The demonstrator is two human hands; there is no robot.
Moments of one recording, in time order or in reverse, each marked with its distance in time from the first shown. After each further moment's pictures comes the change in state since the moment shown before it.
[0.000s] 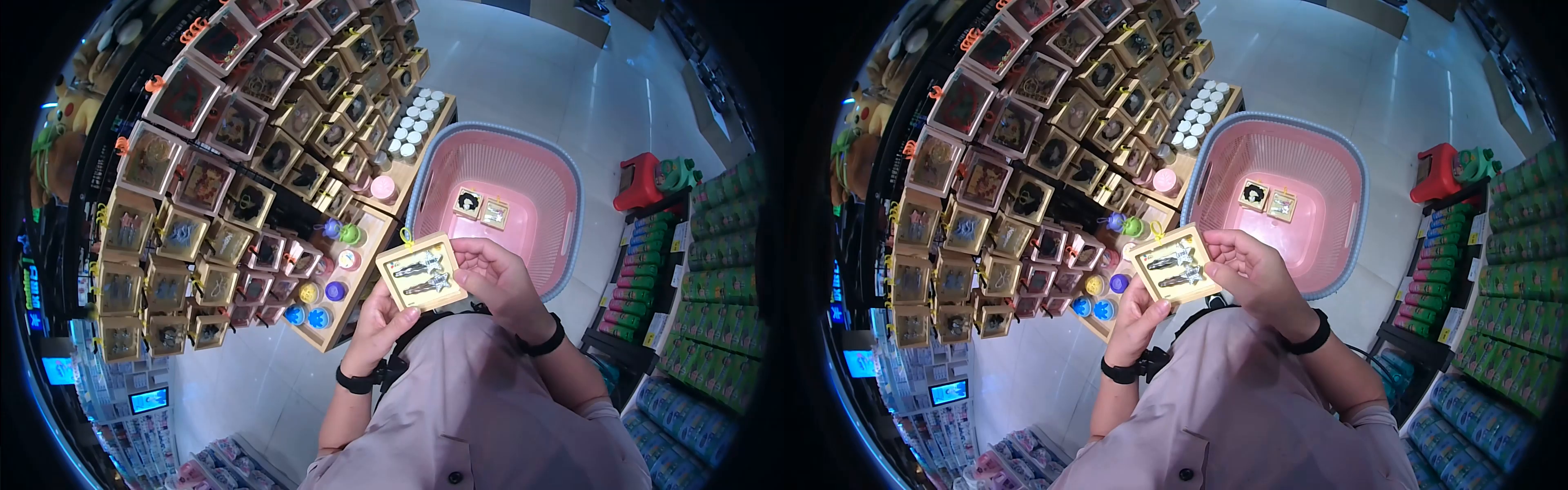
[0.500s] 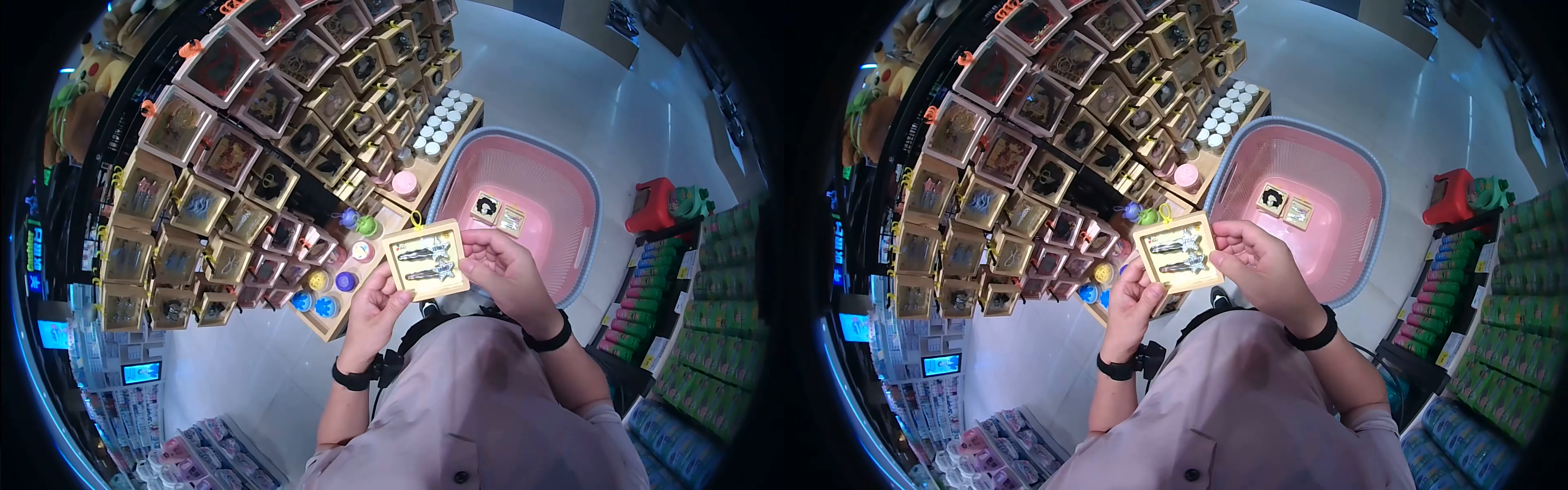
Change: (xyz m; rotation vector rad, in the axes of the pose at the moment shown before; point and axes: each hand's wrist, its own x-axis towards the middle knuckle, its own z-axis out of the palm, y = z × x) left_hand -0.007 0.011 -0.018 0.094 0.157 0.080; right_hand 0.024 -0.001 0.012 -0.110 -0.051 -0.004
